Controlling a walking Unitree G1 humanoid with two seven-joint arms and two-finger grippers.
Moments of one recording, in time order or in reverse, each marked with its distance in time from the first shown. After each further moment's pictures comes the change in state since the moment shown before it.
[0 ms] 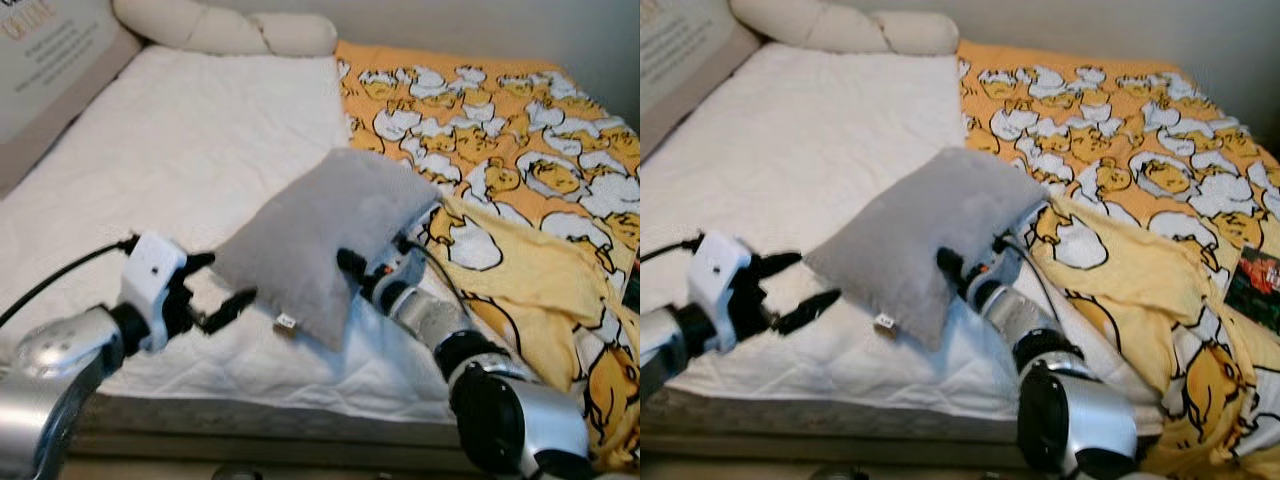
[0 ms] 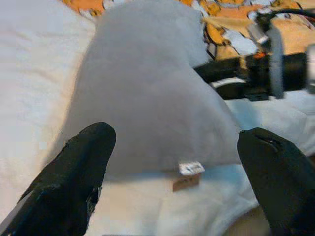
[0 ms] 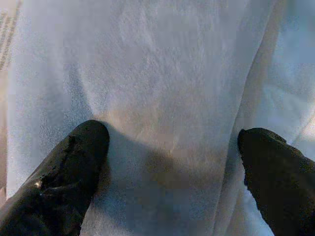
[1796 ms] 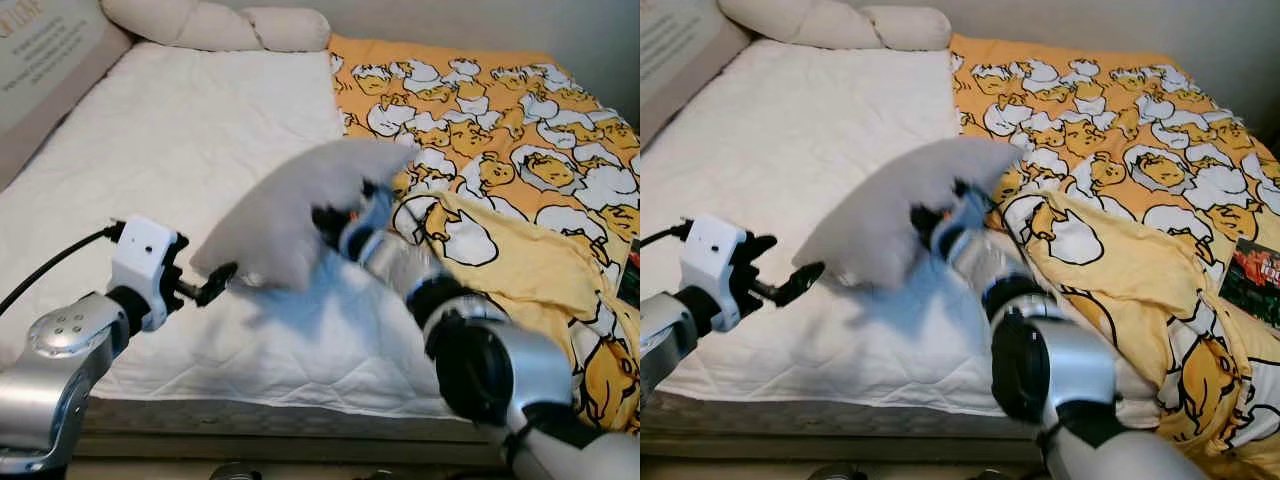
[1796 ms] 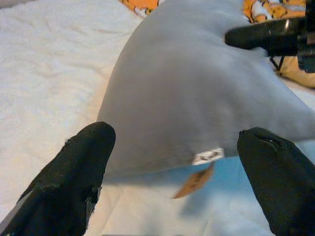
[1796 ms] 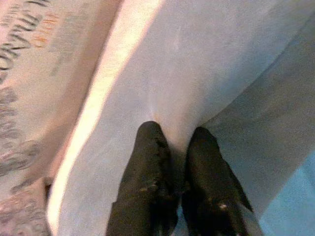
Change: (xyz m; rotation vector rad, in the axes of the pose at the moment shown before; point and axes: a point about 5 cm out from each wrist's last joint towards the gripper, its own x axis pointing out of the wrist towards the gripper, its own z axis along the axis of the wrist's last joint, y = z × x) left arm 0.015 0.027 0.005 -0.015 -0.032 0.254; right arm 0.014 0.097 0.036 -0.162 -0.020 0.229
